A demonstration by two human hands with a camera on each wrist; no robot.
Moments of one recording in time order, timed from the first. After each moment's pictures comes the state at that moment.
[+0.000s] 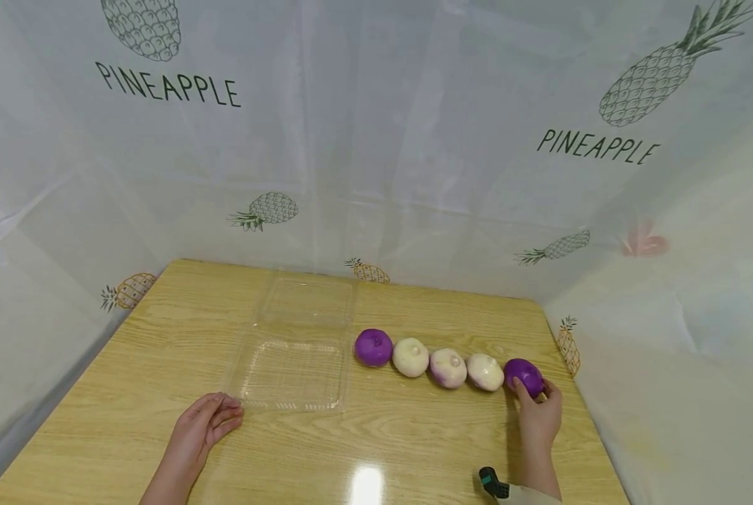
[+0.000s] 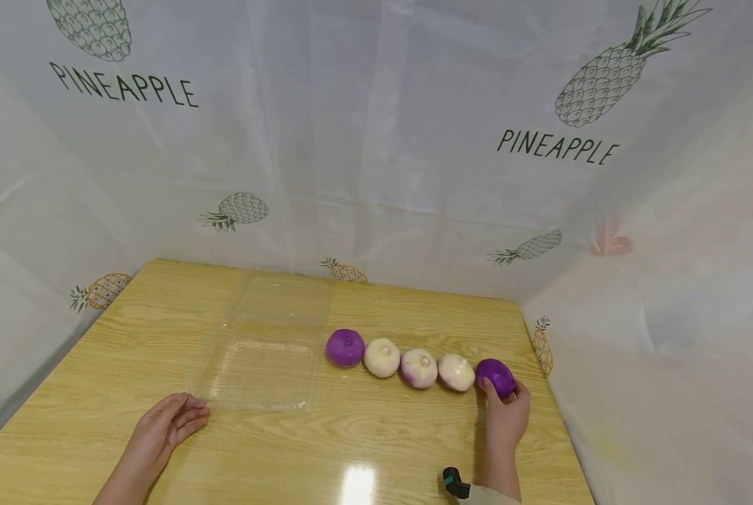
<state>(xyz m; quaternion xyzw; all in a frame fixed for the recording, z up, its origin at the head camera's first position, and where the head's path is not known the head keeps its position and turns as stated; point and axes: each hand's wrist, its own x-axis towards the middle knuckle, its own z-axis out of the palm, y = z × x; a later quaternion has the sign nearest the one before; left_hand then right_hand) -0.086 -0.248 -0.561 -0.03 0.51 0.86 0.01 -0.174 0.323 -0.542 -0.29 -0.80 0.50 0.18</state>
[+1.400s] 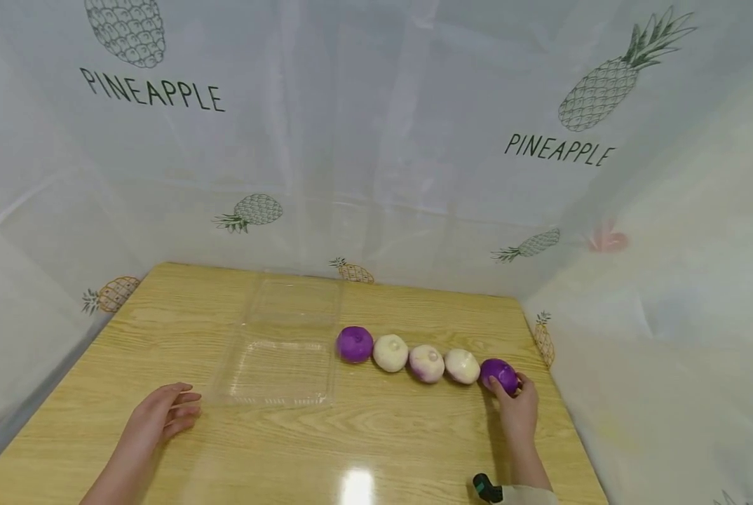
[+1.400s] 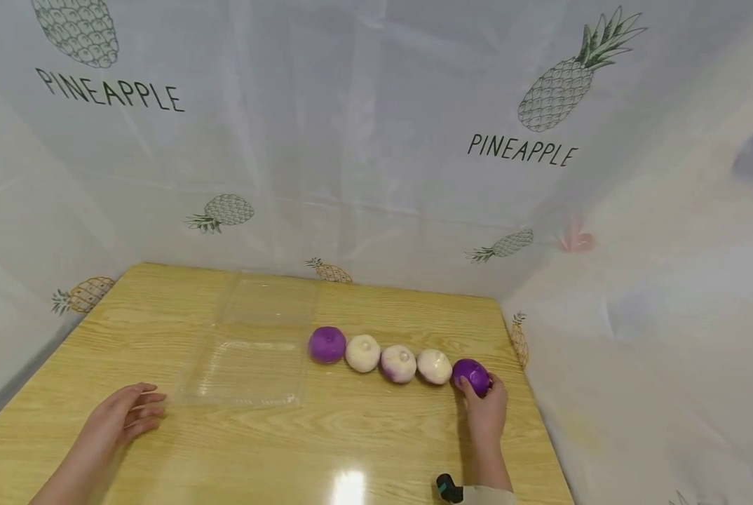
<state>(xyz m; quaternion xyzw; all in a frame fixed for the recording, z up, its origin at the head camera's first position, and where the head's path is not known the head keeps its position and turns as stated) -0.077 -0.279 -0.517 -0.12 0.67 0.73 0.06 -0.159 0.333 -0.537 -0.22 -0.84 0.48 0.14</state>
